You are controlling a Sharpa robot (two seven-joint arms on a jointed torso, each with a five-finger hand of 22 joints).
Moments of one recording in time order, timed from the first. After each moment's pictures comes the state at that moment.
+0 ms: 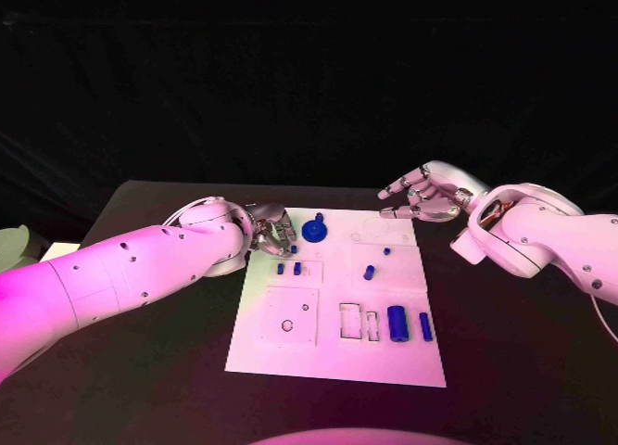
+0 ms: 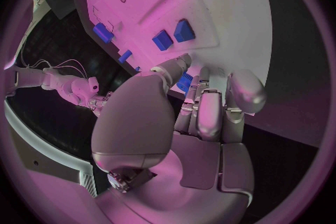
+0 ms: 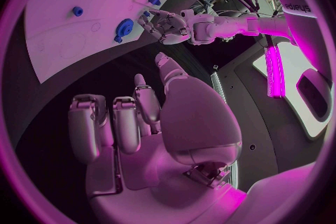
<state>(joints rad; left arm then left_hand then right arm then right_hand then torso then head) 1.19 -0.57 -0.02 1.22 -1.34 -0.03 -0.19 1.34 -0.20 0.52 0.00 0.14 0.90 0.18 0.06 0.06 1.09 0.11 0.06 0.06 1.47 0.01 1.35 1.06 0.11 1.47 0.10 1.05 1.16 1.21 -0.96 0.03 1.54 -1.00 -0.26 0.08 1.31 -0.07 0.09 0.07 0.29 1.00 0.14 0.07 0.08 1.36 0.05 1.04 1.27 1.47 -0.02 1.49 1.31 0.02 1.47 0.09 1.47 1.31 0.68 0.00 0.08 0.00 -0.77</state>
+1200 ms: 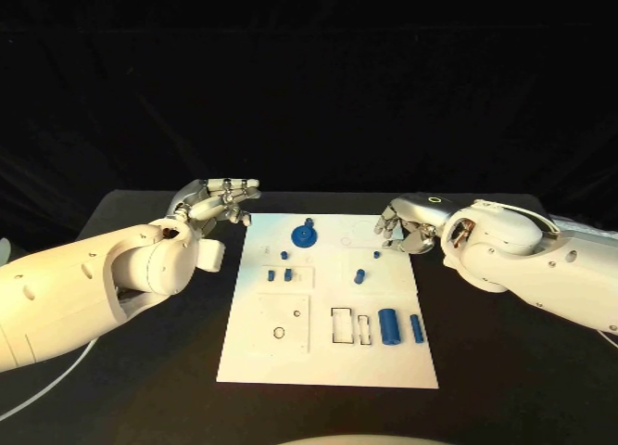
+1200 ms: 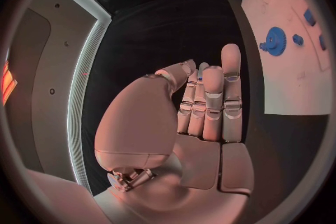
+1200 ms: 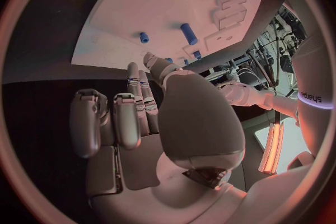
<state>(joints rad) 1.18 -0.82 -0.02 1.45 0.01 -0.34 0.36 1.35 -0.14 0.52 0.01 0.14 1.06 0.17 0.12 0.07 1.19 0.09 0.16 0.09 1.26 0.00 1.10 0.58 0.16 1.28 0.10 0.58 0.84 1.15 -0.92 0.03 1.53 -1.66 -0.21 -0.13 1.39 -0.17 0.42 0.06 0.11 1.11 0.13 0.07 0.08 1.16 0.07 0.07 0.24 1.46 -0.02 1.43 1.31 0.05 1.45 0.09 1.40 1.29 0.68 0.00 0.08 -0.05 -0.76</state>
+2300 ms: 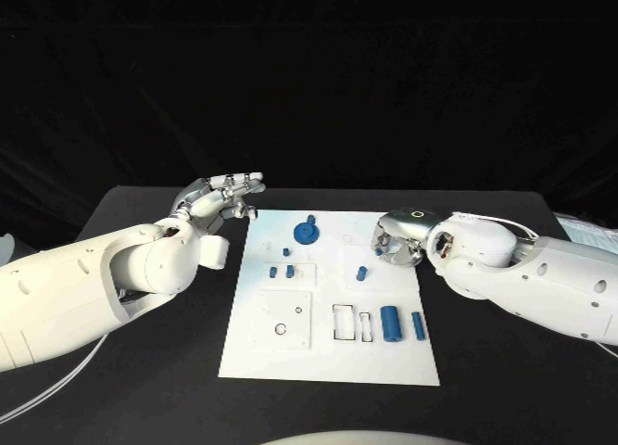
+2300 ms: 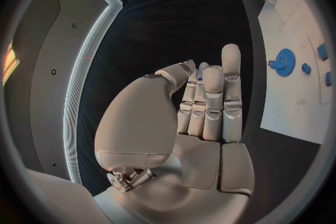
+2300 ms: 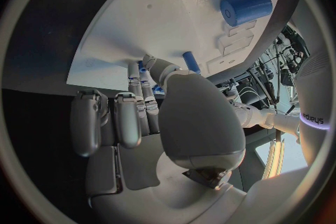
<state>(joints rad) 1.18 -0.83 -0.03 1.50 0.12 -0.30 0.40 1.36 -0.14 0.52 0.01 0.14 1.07 0.16 0.12 0.07 1.19 0.09 0.16 0.09 1.26 0.00 1.09 0.57 0.16 1.27 0.10 0.58 0.83 1.11 -0.84 0.02 1.47 -1.78 -0.13 -0.16 1.39 -0.17 0.47 0.05 0.10 1.15 0.11 0.07 0.08 1.21 0.05 0.07 0.14 1.46 -0.02 1.42 1.31 0.05 1.45 0.09 1.39 1.29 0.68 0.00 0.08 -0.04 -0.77</state>
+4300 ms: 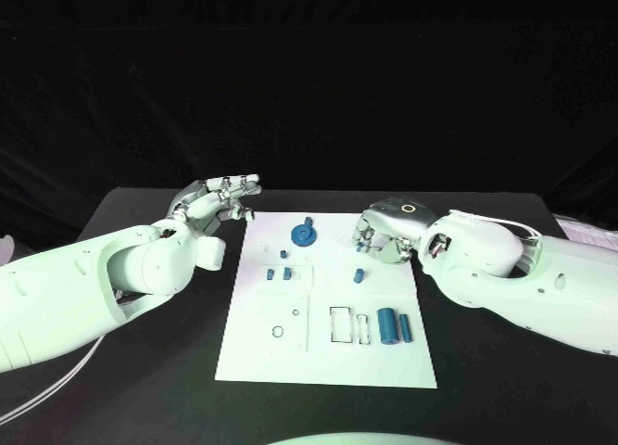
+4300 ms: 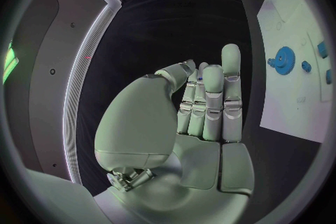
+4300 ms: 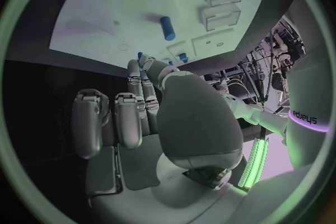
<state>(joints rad) 1.18 -0.84 -0.03 1.49 0.13 -0.29 0.39 1.36 -0.14 0.51 0.00 0.14 1.07 0.16 0.12 0.07 1.18 0.09 0.17 0.09 1.25 0.00 1.09 0.56 0.16 1.27 0.10 0.57 0.83 1.12 -0.88 0.04 1.69 -1.83 -0.21 -0.20 1.40 -0.11 0.50 0.01 0.05 1.21 0.10 0.08 0.11 1.29 0.04 0.07 0.11 1.46 -0.03 1.42 1.31 0.05 1.46 0.07 1.40 1.31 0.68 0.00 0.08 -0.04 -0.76</state>
